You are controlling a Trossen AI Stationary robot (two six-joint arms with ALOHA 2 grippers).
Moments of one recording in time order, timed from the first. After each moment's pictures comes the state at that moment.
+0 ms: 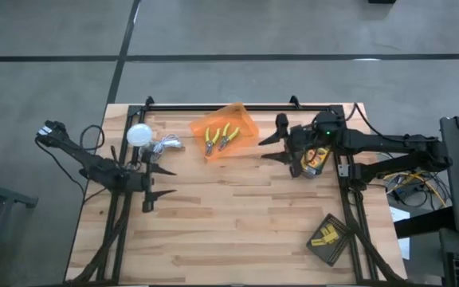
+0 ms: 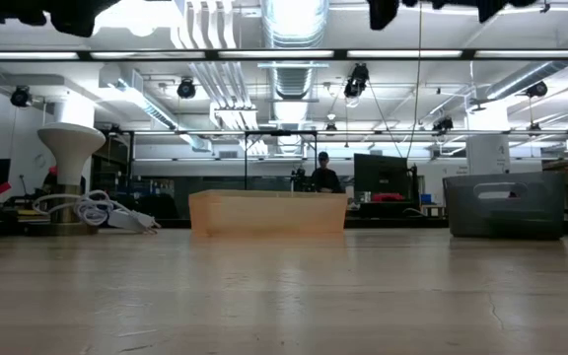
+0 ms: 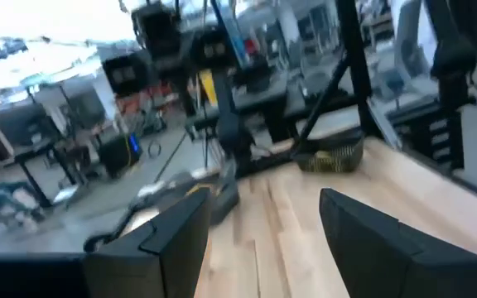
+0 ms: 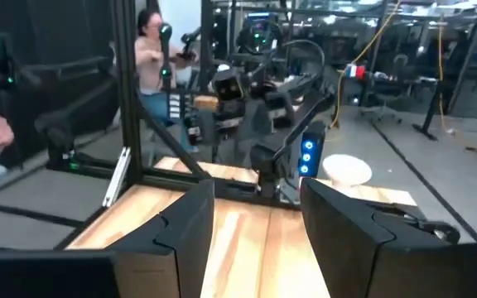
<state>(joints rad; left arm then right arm) -0.57 0.46 0.30 0.24 -0.56 0.32 -0.18 1.09 0.83 0.24 -0.40 -0.06</state>
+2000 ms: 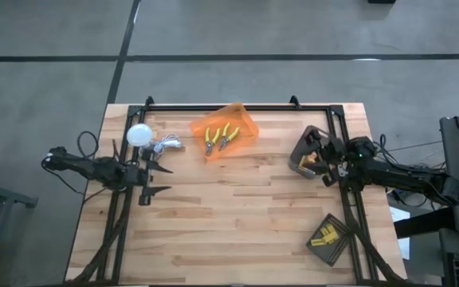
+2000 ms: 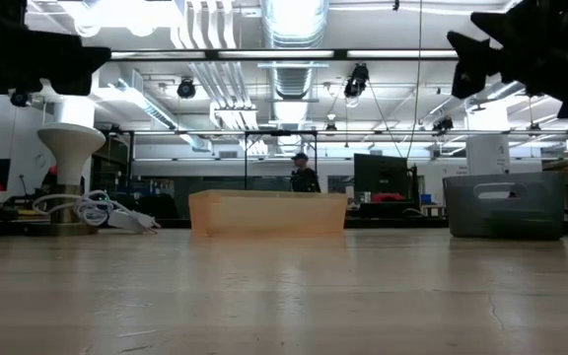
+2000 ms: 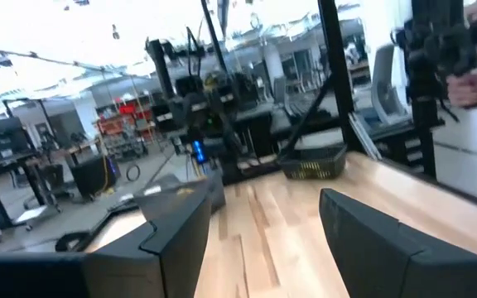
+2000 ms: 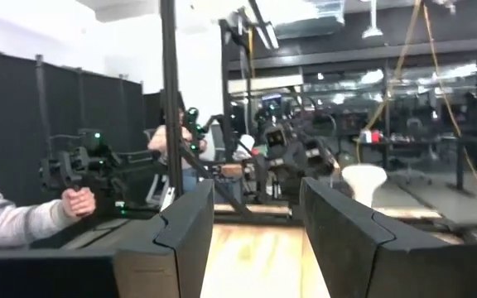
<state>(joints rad) -0.30 0.00 0.01 0.12 -0.20 0.27 -0.54 0.61 0.02 1.01 -0.77 0.34</state>
